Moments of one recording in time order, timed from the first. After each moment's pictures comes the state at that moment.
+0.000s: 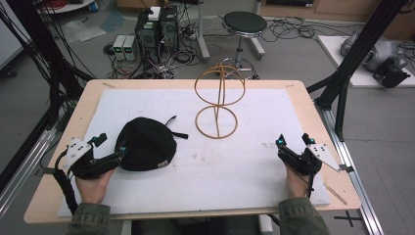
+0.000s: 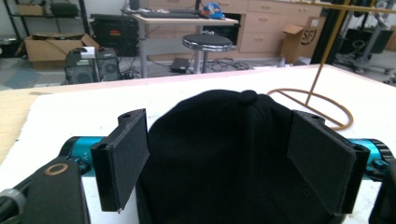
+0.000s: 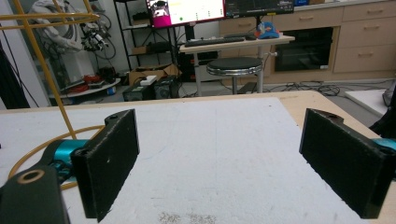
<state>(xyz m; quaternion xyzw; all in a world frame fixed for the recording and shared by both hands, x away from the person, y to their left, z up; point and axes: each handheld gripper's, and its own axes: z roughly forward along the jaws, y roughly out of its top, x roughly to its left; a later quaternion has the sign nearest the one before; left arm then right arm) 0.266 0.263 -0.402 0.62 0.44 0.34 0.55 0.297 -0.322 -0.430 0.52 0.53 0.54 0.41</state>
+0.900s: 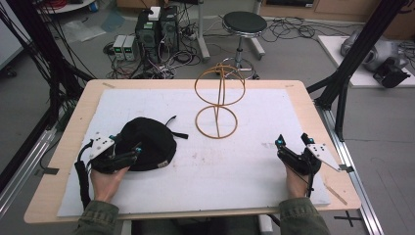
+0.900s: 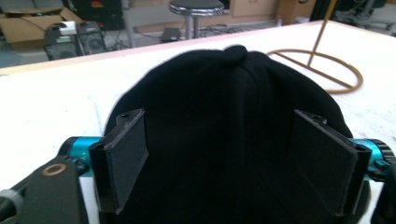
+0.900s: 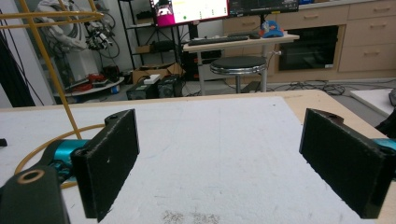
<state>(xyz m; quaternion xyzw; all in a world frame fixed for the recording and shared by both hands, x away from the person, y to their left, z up) 0.293 0.237 -0.421 0.68 0.43 0.31 0.50 0.298 -0.322 -0.431 0.51 0.53 0.54 0.40</state>
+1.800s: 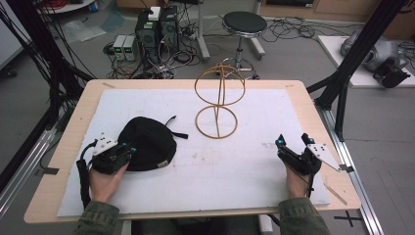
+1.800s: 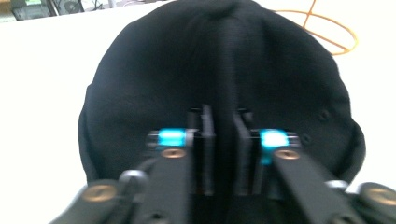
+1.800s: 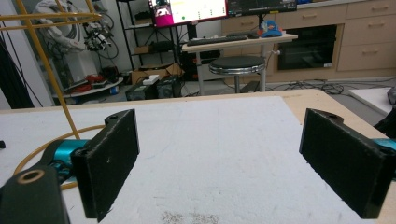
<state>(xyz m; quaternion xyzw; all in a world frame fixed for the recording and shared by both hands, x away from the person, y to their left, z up) 0.296 0.239 -0.427 0.72 0.44 0.26 0.47 0.298 -0.322 -0.431 0.52 0.53 0.54 0.40</state>
